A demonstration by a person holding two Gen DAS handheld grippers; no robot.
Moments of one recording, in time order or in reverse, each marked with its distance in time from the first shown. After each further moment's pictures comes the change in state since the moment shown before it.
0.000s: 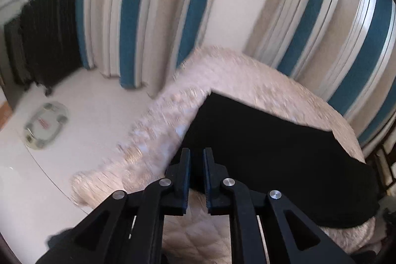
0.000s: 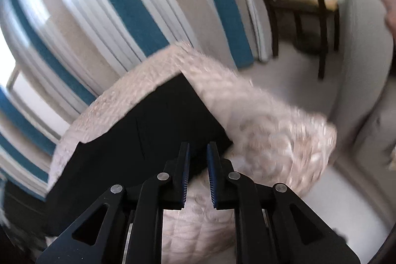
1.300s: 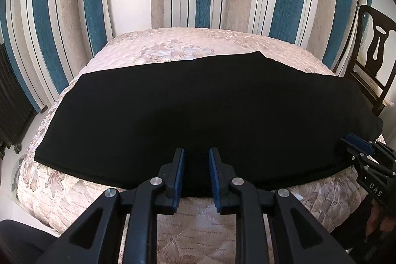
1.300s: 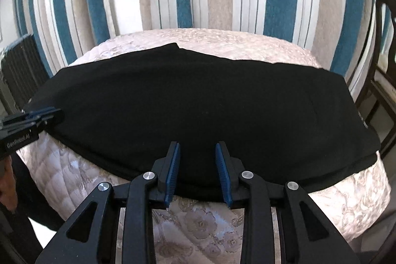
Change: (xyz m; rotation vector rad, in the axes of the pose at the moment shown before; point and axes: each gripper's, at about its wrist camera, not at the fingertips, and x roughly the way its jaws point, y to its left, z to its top) left arm 0.026 -0.140 -0.079 0.412 0.085 -0.161; right arm 0.056 0.145 -0.114 -0.676 0.052 0.192
